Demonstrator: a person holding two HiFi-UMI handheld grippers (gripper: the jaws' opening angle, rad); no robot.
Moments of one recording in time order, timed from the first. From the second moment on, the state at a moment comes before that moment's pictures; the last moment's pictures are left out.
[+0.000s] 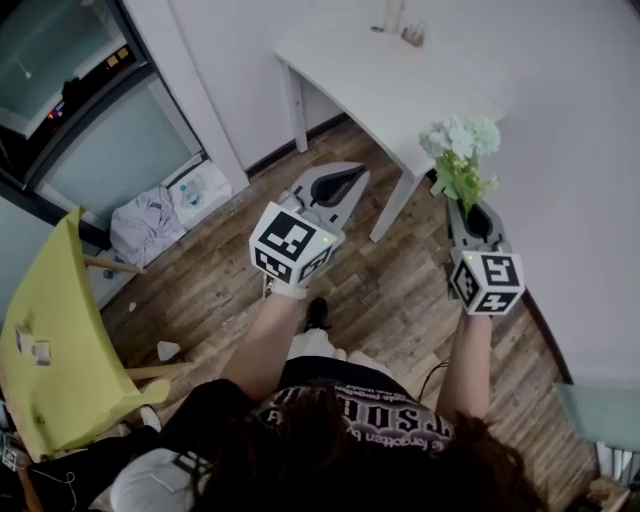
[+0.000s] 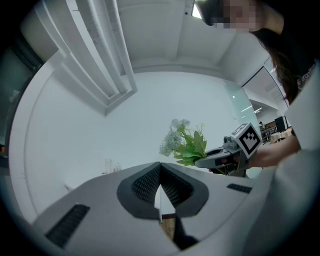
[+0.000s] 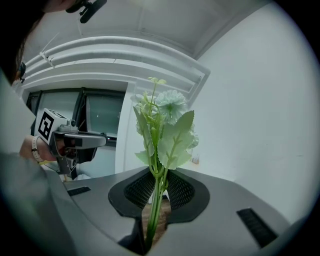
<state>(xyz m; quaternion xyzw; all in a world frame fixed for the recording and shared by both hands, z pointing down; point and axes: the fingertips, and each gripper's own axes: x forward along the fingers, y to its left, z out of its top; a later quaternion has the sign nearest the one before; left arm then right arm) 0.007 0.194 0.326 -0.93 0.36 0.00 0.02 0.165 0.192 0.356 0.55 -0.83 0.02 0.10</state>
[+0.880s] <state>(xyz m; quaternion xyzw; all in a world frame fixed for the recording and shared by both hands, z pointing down) -0.054 0.061 0.334 -0.94 0.34 0.01 0.02 0.112 0.065 0.370 0.58 -0.81 0.01 0.11</state>
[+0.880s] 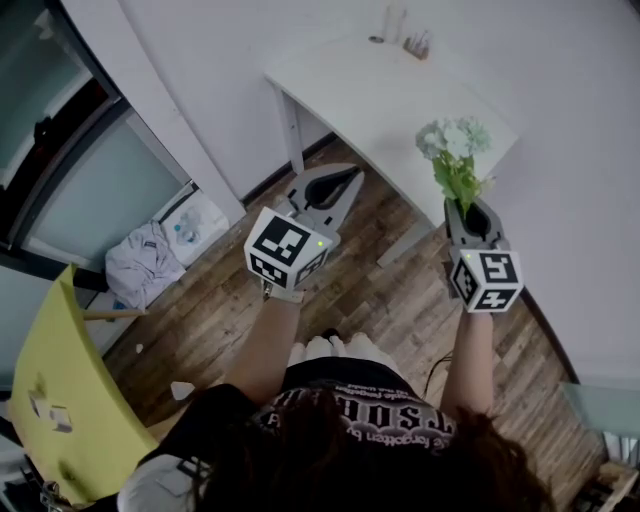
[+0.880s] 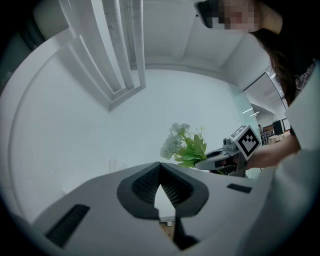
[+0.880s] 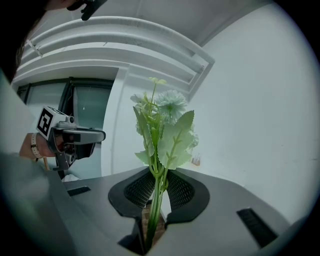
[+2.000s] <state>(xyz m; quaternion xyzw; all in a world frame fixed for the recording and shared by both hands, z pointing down) -0.056 -0.025 0.325 -0.95 0.32 0.02 0.04 0.123 -0.016 0.369 0.60 -0.79 0.01 0.11</state>
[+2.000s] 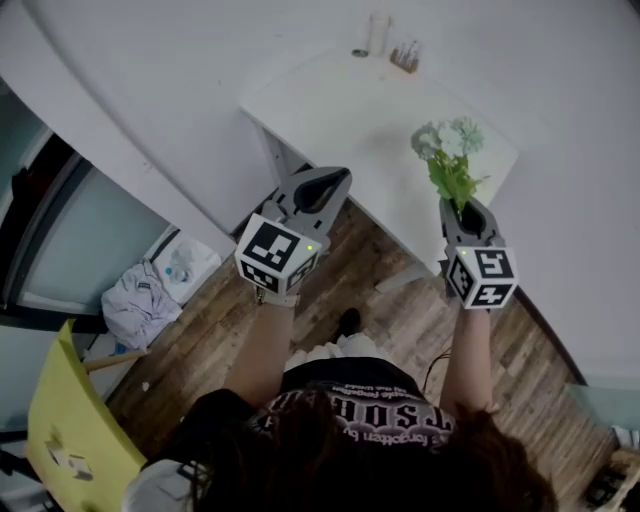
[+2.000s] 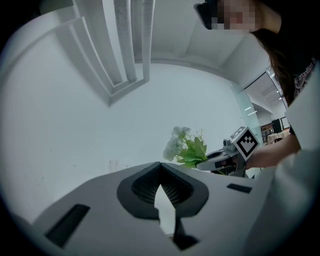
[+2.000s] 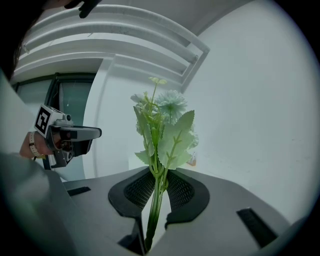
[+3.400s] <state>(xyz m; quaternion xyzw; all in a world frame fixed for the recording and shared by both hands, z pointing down) 0.032 -0.207 0.325 -0.96 0.26 0.00 0.03 0.217 -0.174 0.376 0.65 -0.75 0.03 0.12</state>
